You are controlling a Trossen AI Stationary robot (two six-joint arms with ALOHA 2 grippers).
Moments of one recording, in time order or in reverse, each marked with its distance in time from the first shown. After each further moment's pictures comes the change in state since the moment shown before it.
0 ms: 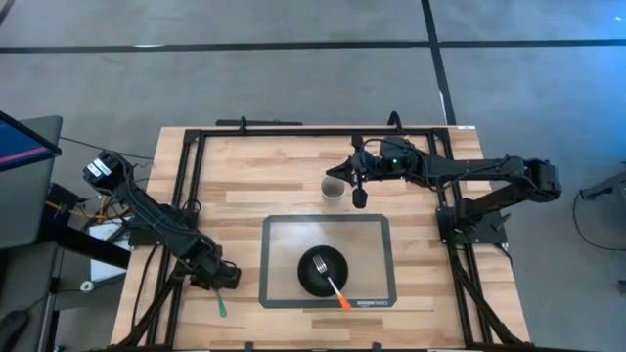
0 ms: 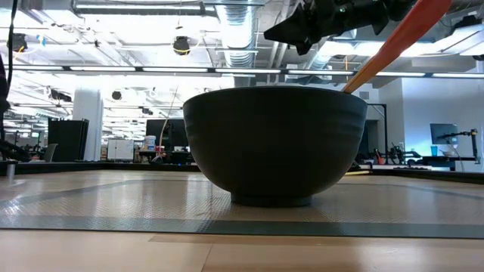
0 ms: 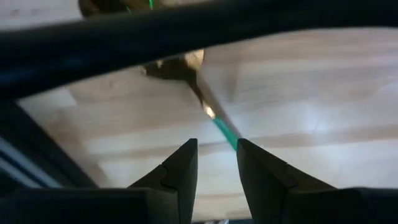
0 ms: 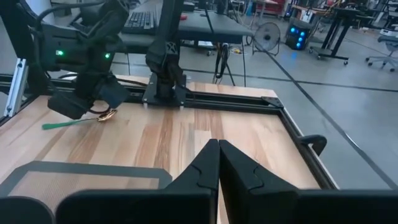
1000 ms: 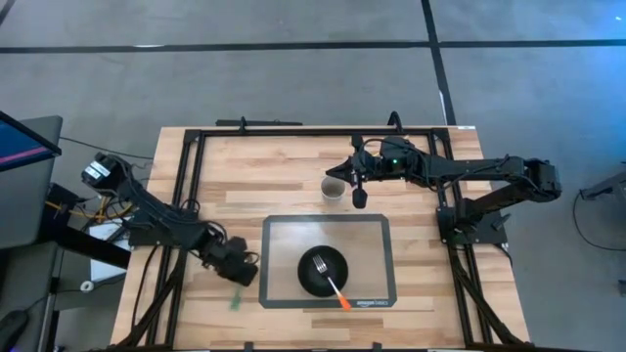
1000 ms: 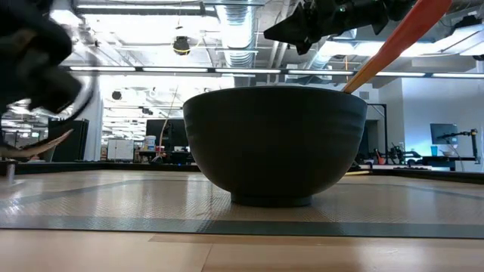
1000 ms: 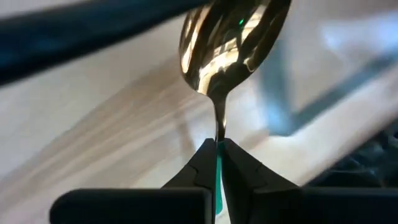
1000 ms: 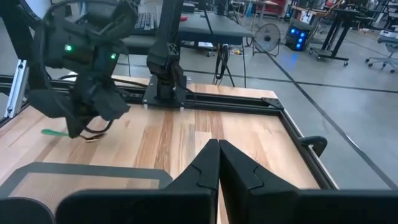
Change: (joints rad) left arm 0.156 0.002 0.008 0.198 -0.182 0.475; right arm 0.003 0.000 0.000 0.005 0.000 0.002
